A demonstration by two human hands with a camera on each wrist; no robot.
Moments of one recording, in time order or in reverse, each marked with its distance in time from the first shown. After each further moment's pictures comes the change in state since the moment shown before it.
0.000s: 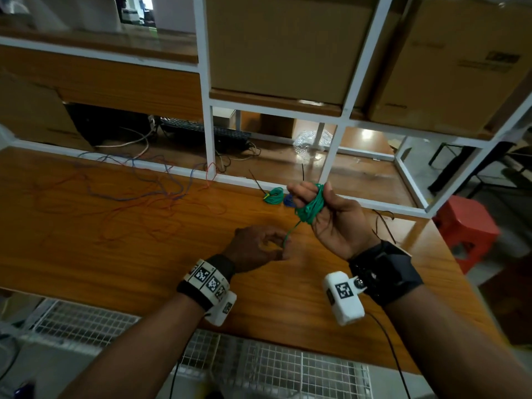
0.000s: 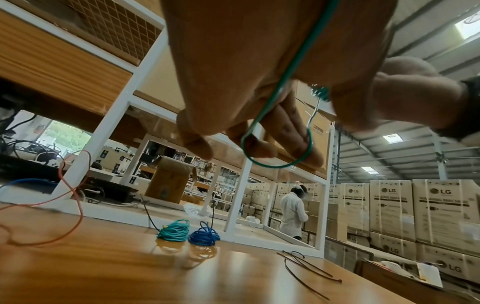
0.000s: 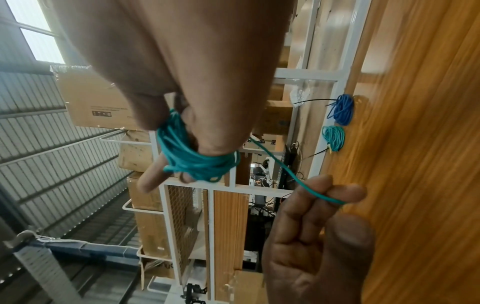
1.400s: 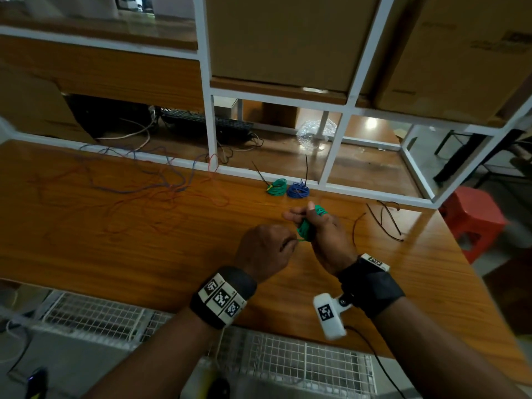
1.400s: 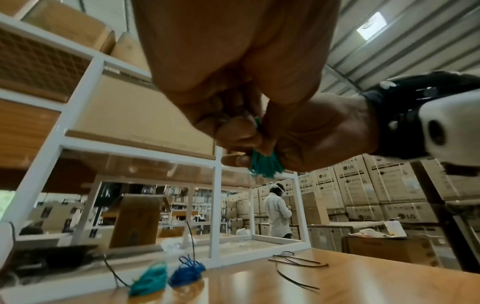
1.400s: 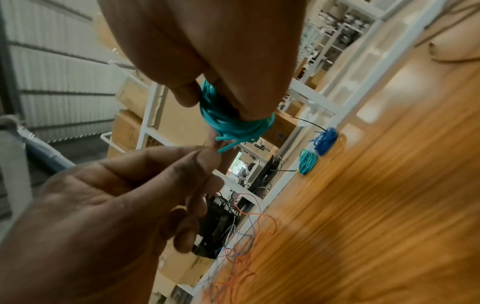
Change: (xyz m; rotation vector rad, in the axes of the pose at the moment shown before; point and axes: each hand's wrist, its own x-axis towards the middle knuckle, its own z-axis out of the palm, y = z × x) left_hand -0.017 0.027 0.030 0.553 0.371 0.340; right_hand -0.010 0.059 -0.026 -0.685 0.390 -0.057
